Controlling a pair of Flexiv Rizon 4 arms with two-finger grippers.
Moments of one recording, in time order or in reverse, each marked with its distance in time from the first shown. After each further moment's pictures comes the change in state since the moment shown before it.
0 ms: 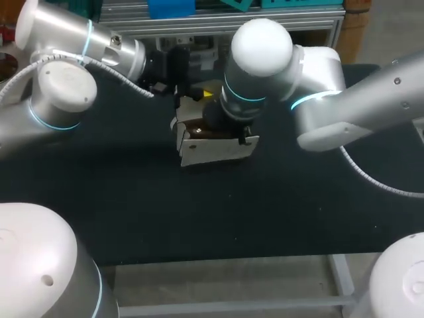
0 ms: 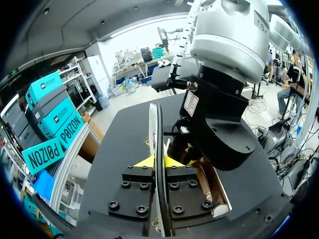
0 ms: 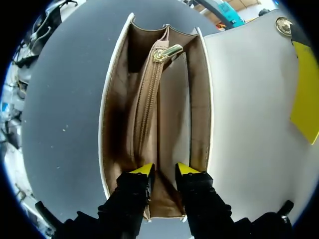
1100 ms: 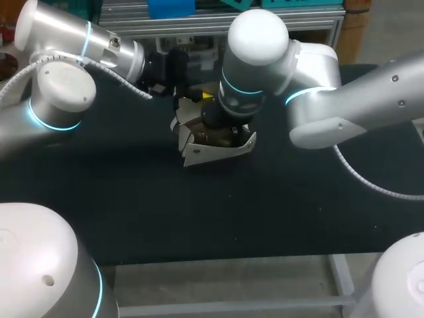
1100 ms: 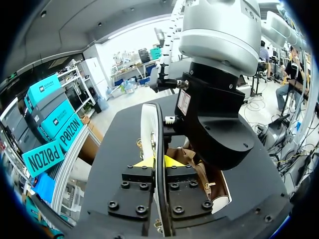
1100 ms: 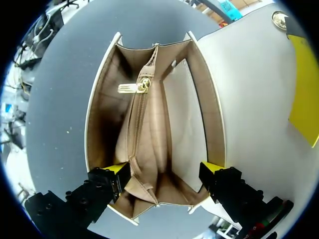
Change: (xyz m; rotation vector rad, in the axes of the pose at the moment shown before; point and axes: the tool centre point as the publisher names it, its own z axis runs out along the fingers) left arm 0.002 0.003 0.001 0.004 0.010 0.027; right arm 0.002 0.002 0.000 -0.004 0.042 0.002
